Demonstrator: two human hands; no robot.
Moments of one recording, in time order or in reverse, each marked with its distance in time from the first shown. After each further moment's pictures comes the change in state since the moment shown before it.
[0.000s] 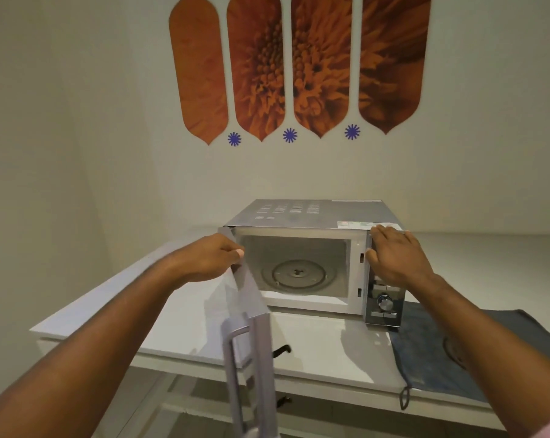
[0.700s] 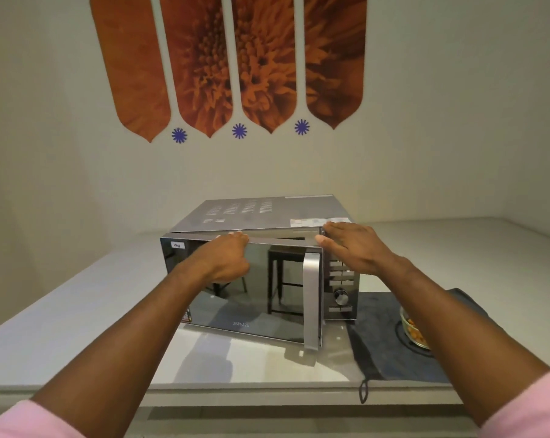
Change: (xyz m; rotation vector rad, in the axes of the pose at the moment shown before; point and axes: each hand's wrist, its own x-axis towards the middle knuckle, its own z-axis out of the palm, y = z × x) left_hand 0.099 0.056 0.072 0.377 -0.027 0.128; right_hand 0.003 0.020 -0.025 0.183 -0.013 -0.144
